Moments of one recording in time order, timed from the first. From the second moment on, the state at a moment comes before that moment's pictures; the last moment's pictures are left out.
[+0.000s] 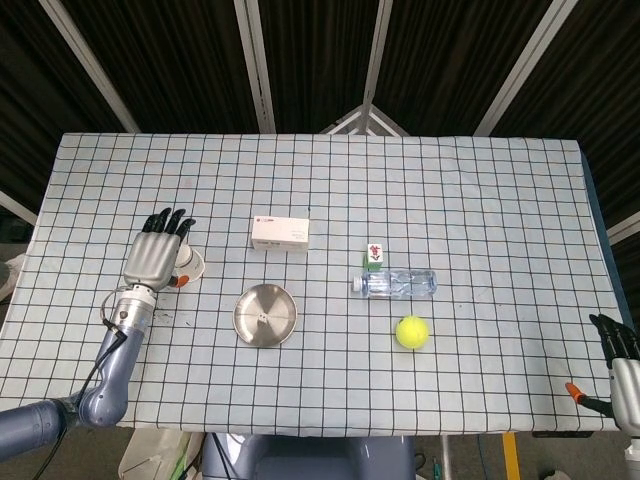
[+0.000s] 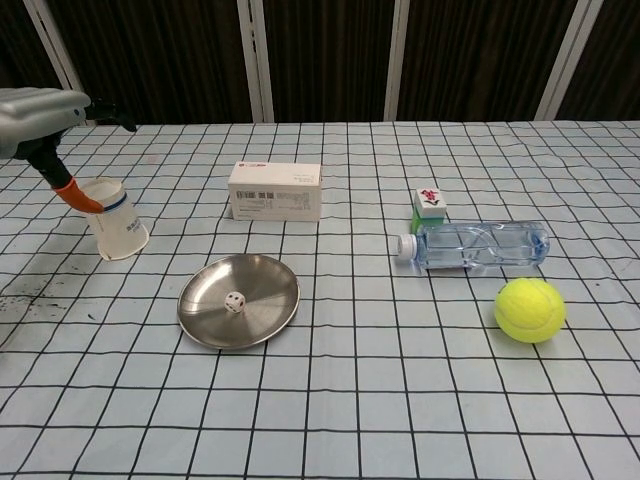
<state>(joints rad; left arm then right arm) -0.65 -1.46 -0.30 -1.58 0.86 1.08 0.71 -0.04 -1.07 0.05 -1.65 -1.44 1.51 -0.02</state>
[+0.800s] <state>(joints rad) -0.73 -1.46 -0.25 -1.53 0.66 1.04 0.79 -0.03 -1.08 0.05 -1.64 -1.43 1.49 -0.05</state>
